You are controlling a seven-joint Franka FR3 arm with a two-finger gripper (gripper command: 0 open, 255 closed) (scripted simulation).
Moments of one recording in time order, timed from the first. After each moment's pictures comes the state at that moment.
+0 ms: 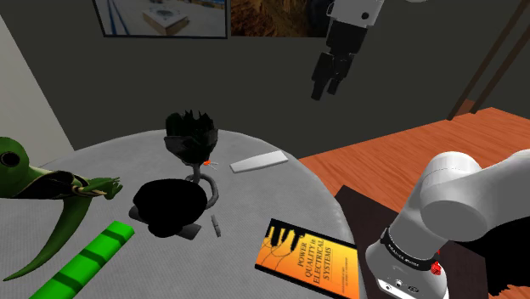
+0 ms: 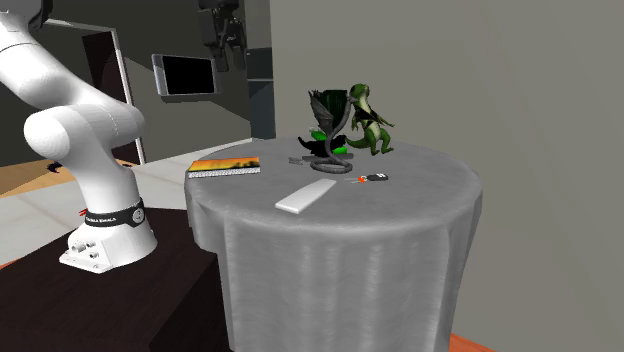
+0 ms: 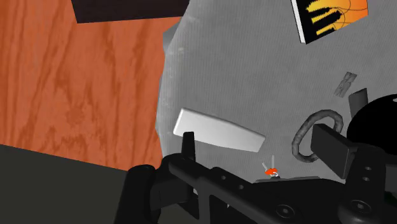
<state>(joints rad) 0.02 -0.76 0.01 -2.30 0.08 1.64 0.03</state>
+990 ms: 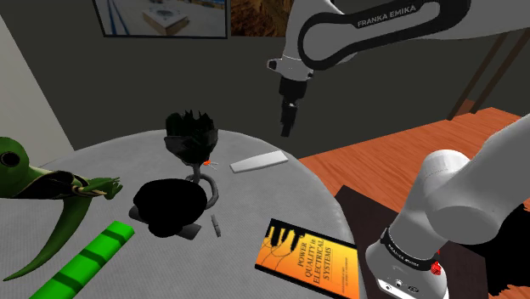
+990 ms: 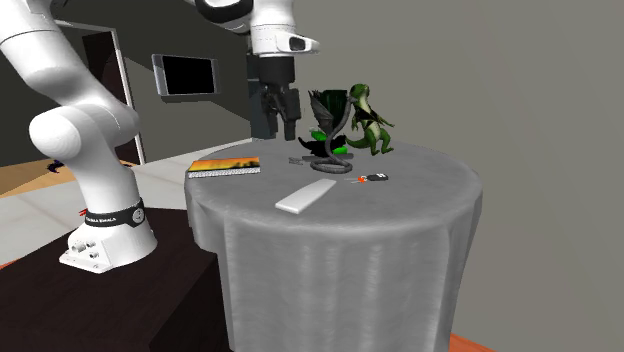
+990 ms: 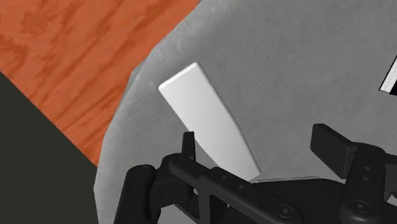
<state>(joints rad) 0.17 -0.40 -0.11 -2.37 0.00 2.00 -0.57</state>
